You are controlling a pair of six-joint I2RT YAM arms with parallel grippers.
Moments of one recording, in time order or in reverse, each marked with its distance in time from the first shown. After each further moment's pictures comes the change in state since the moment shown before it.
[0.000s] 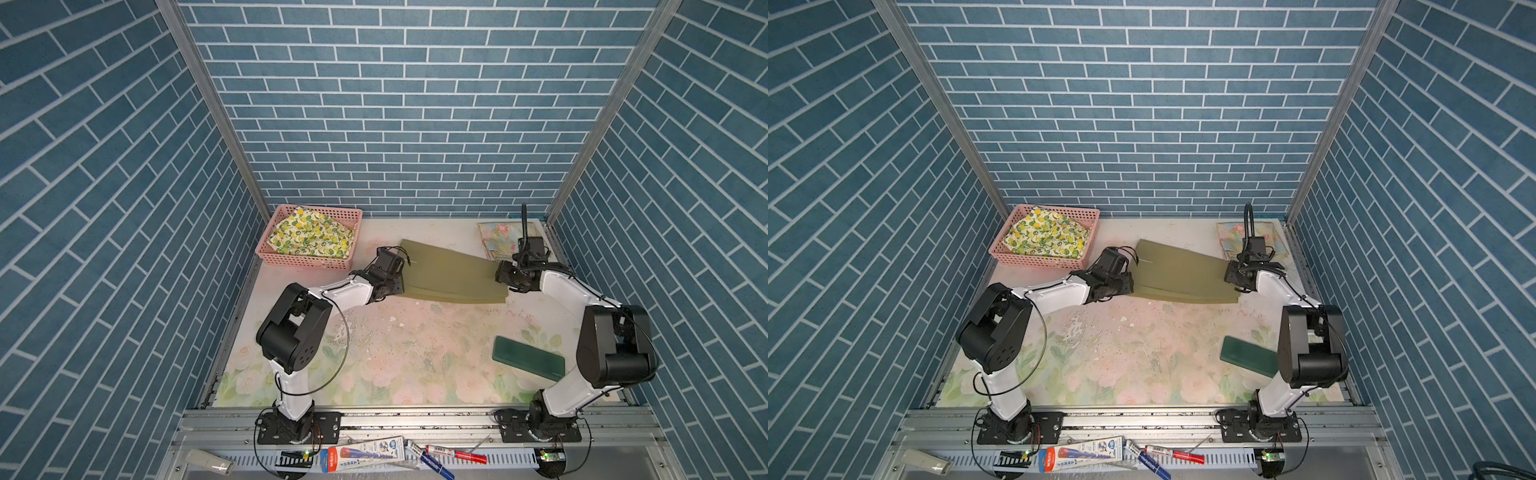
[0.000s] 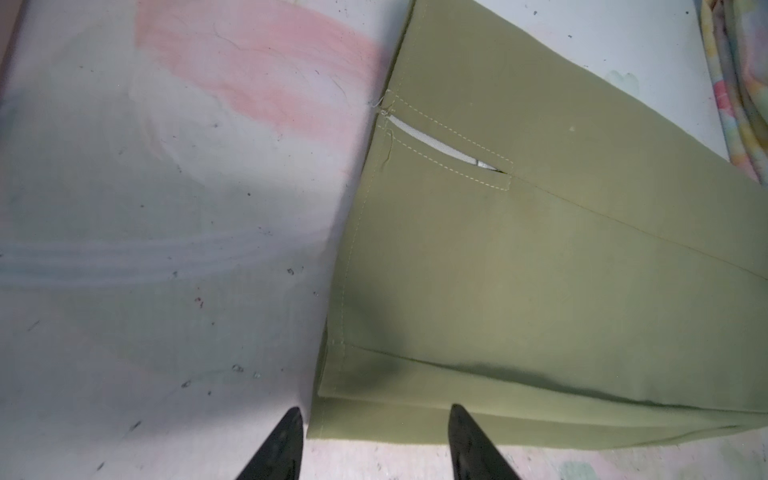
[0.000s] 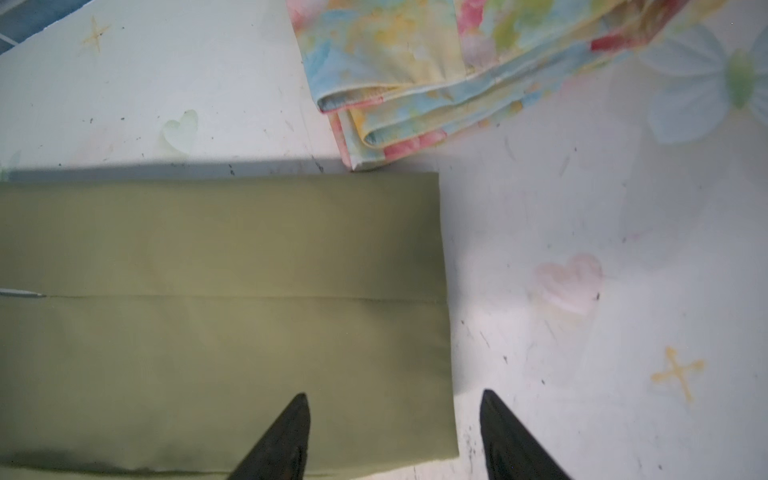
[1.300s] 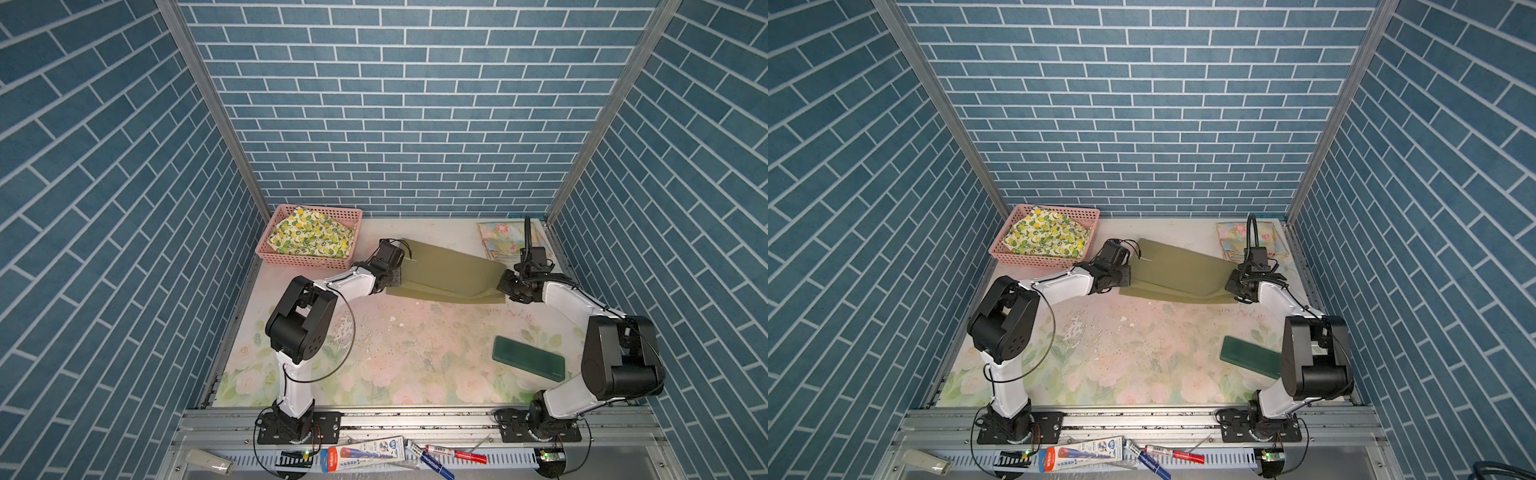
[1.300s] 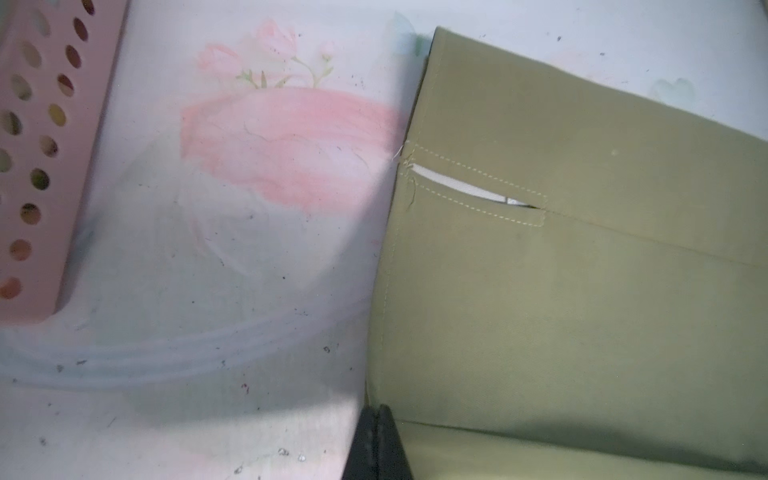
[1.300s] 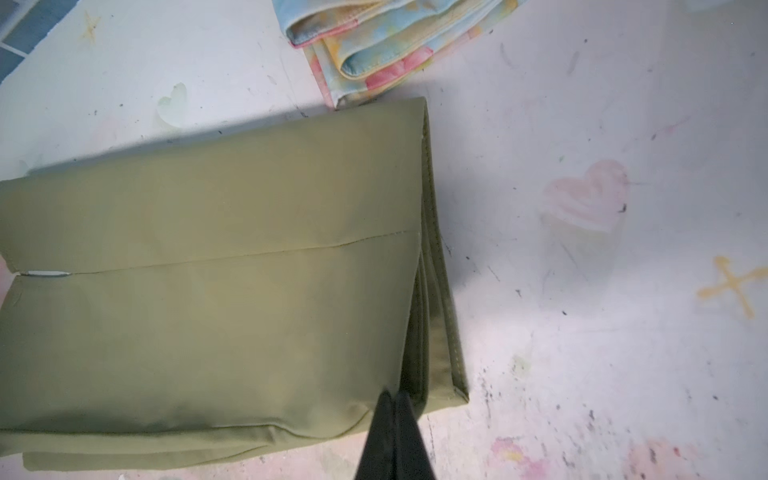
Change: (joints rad) left arm 0.031 0.044 0.090 -0.038 -0.073 0.143; right arm -0.001 -0.069 -0.087 0.027 -0.046 0.098
